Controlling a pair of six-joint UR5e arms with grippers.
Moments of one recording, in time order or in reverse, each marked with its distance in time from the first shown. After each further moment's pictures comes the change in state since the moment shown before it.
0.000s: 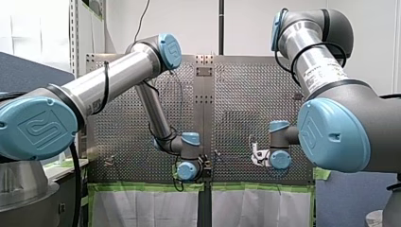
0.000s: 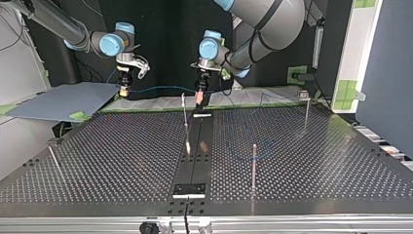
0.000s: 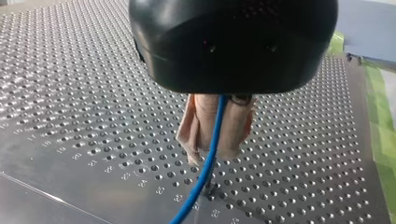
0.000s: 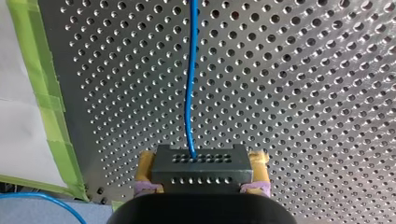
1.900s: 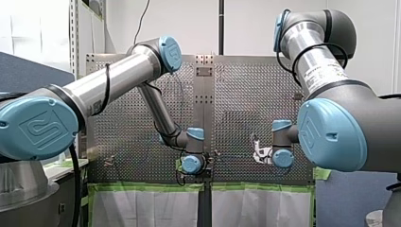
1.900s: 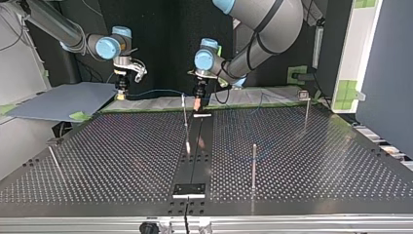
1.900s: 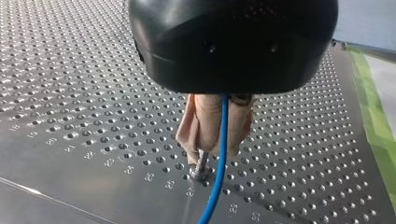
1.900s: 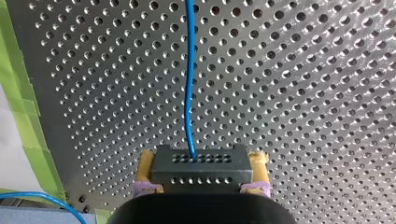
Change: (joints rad) left arm 0.008 -0.018 0.124 -0.164 0.001 0.044; right arm -0.026 0.004 -0.029 -0.009 -0.039 -0.001
